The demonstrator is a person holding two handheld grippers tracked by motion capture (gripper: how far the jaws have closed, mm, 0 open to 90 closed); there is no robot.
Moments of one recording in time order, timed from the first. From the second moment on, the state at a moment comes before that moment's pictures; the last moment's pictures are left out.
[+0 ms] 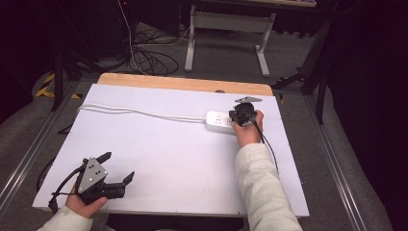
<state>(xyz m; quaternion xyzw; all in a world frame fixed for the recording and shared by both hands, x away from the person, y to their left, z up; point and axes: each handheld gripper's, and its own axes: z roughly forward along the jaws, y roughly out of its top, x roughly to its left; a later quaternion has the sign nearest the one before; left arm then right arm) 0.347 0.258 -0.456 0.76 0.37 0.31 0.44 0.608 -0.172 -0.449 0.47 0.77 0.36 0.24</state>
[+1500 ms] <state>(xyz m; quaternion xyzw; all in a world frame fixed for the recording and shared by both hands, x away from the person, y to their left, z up) 0.349 0.258 -0.452 0.75 0.37 0.30 0.46 0.508 -0.183 -0.376 0.36 0.77 0.49 0.22</state>
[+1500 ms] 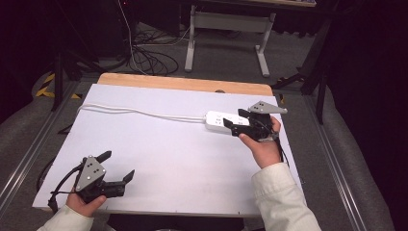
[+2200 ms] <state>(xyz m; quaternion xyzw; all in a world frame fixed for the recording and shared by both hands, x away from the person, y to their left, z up) 0.348 0.258 -0.452 0.75 0.37 0.30 0.46 0.441 -0.205 -0.394 0.27 0.79 0.52 0.18</state>
